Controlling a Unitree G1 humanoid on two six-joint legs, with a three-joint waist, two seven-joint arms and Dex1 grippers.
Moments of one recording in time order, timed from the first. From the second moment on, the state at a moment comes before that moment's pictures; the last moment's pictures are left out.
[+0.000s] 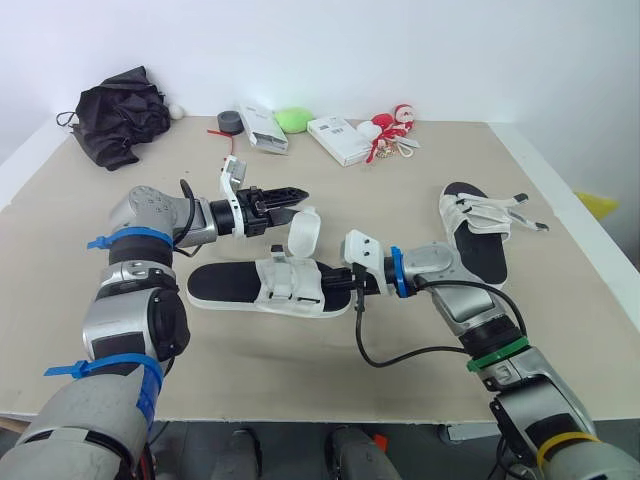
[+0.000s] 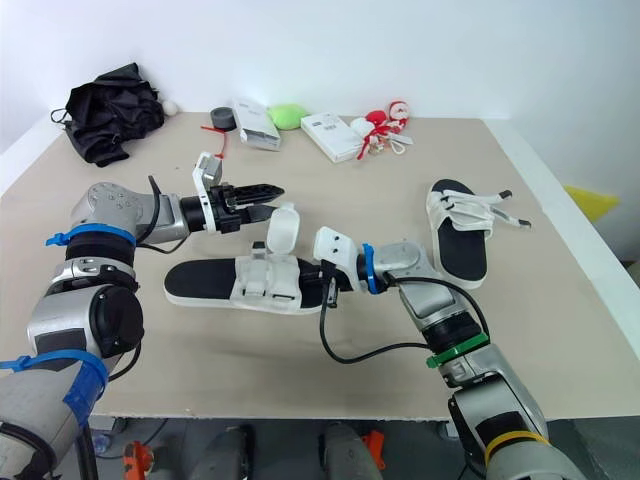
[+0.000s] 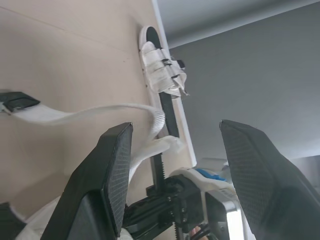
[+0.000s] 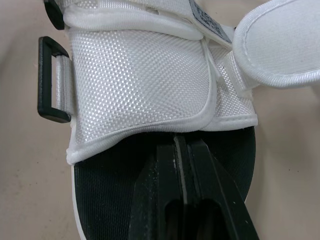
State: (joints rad) left arm -1.19 0.34 0.41 0.90 -0.63 1.31 -0.70; right arm -0.71 -0.47 0.36 0.26 0.10 0.26 1.12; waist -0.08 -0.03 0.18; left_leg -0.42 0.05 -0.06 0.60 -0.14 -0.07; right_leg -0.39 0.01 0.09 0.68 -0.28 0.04
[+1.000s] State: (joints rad) left arm -1.32 0.26 0.40 1.19 -0.57 1.05 -0.73; right arm -0.68 -0.46 0.34 0.21 0.10 0.30 1.10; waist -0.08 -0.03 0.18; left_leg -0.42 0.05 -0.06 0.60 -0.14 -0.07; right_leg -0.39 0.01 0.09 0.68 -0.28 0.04
